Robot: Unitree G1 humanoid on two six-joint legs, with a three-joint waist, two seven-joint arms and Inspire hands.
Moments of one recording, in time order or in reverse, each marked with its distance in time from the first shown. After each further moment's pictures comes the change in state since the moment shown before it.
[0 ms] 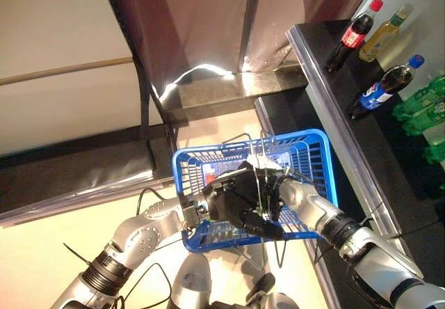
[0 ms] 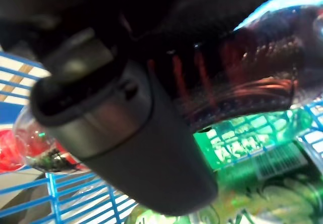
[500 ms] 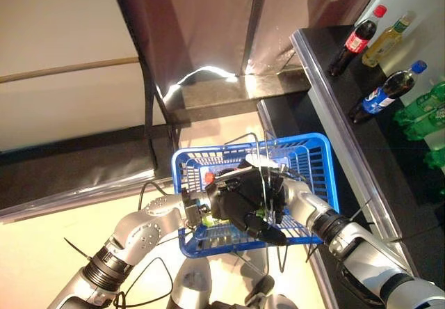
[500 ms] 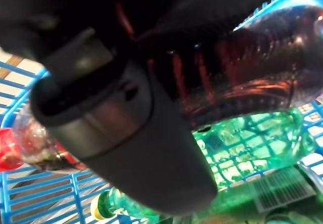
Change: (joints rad) left arm -0.033 0.000 -0.001 -0.001 0.010 0.018 -0.017; right arm -0.041 0.067 0.000 0.076 -0.020 0.076 -0.001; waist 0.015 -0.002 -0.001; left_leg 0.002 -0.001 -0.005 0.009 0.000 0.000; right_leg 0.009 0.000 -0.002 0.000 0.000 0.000
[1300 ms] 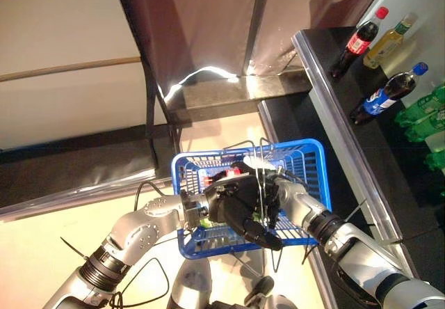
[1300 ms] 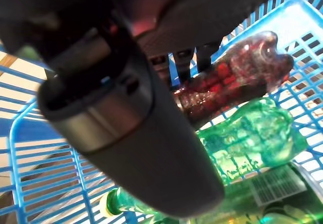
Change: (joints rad) left arm -0.001 0.027 -0.009 0.000 0.059 0.031 0.002; right arm -0.001 0.032 -0.001 0.029 -0.002 0.001 -0.003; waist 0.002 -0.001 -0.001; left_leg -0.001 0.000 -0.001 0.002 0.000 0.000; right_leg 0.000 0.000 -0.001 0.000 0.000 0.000
